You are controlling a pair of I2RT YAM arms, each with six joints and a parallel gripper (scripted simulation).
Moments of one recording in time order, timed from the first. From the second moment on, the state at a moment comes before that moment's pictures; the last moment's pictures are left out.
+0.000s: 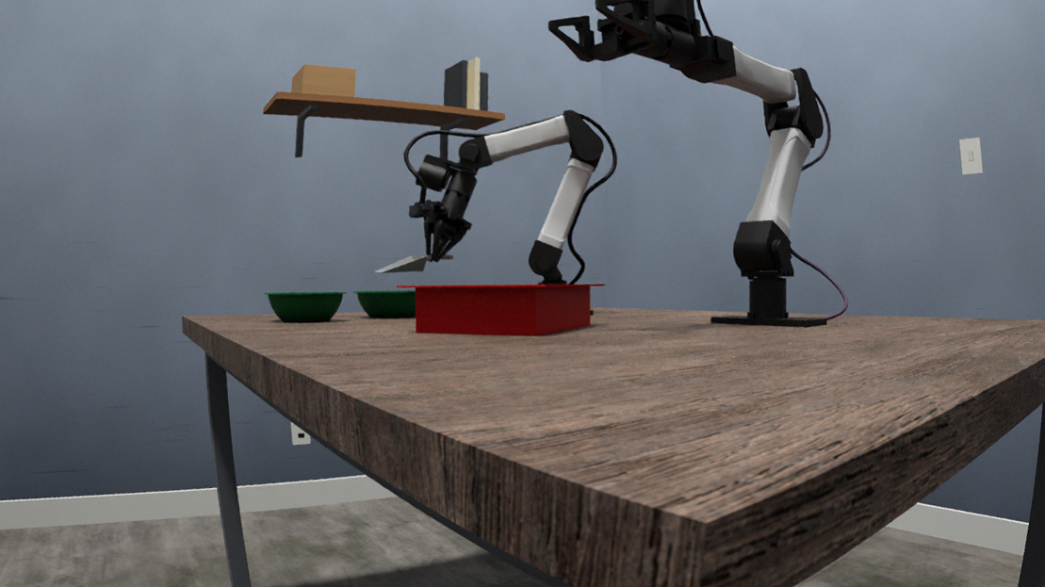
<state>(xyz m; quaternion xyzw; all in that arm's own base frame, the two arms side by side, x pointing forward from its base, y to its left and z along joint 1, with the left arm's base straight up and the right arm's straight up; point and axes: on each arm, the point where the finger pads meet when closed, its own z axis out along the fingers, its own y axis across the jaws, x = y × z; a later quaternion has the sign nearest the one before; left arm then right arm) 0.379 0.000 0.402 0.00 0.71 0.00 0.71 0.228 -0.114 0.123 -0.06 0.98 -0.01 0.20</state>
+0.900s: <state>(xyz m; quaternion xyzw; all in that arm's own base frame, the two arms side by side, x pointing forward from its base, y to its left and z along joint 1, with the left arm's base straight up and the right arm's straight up) 0.379 0.000 0.402 0.00 0.71 0.00 0.71 0.243 -0.138 0.139 -0.21 0.96 -0.05 0.16</state>
